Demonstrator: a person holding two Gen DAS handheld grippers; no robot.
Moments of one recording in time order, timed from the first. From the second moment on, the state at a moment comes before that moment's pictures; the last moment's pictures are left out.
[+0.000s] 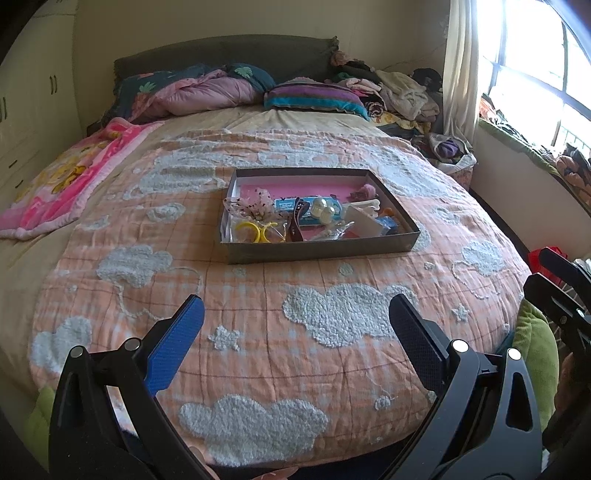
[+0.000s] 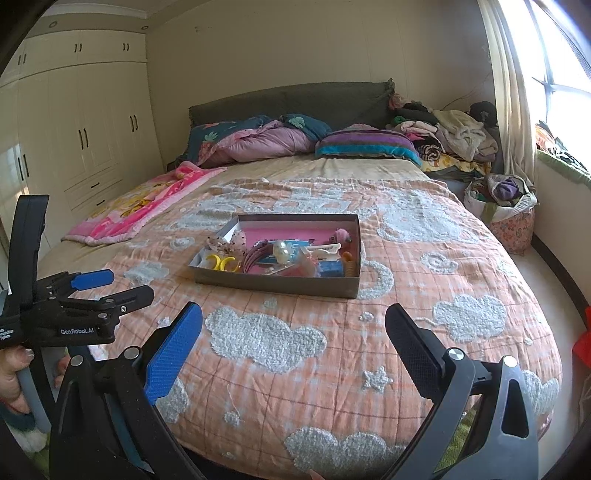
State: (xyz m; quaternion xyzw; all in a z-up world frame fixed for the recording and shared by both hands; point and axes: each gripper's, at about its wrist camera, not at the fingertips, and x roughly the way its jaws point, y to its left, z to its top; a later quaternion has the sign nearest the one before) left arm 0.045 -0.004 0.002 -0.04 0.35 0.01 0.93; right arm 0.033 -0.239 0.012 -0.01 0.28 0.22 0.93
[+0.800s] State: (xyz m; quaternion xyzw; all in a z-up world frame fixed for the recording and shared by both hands) left arm 0.042 -0.007 0.003 -0.04 0.35 0.01 0.93; right arm 0.033 -0.238 0.012 -0.01 0.28 0.22 0.93
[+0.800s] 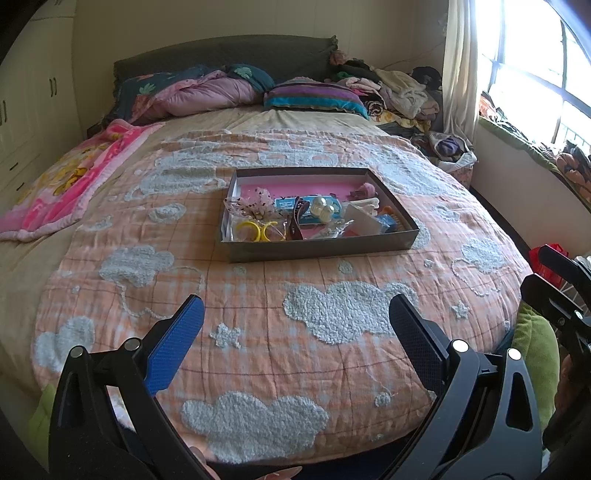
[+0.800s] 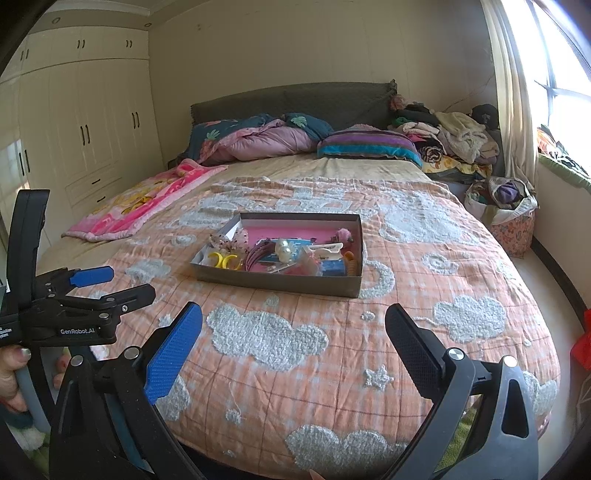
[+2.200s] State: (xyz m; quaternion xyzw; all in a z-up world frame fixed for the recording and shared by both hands) left arm 0.044 0.001 -0.005 -0.03 0.37 0.01 0.93; right arm 0.035 -0.256 0.014 0.00 0.29 0.19 0.94
